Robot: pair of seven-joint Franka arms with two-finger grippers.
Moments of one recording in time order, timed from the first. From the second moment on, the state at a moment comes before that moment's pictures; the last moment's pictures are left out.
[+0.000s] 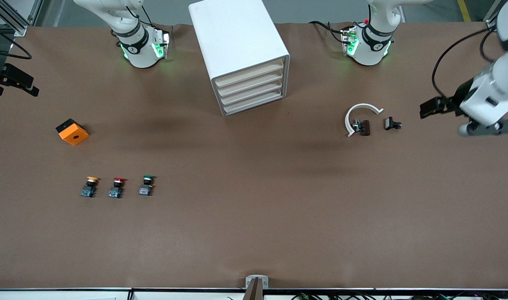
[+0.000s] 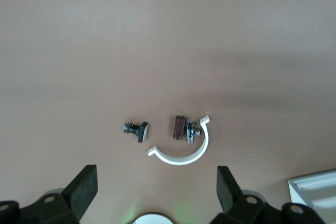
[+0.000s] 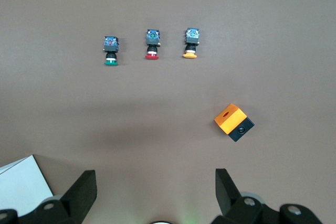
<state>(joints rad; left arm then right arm) 0.03 0.09 -0.11 -1.63 0.01 1.55 -0.13 -0.08 -0.15 -0.04 -1.71 0.01 1.53 -0.07</state>
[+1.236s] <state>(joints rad) -0.26 0.51 -0.14 -1.61 -0.11 1.65 -1.25 -0.08 -0.15 -0.05 -1.71 0.01 1.54 -0.07</state>
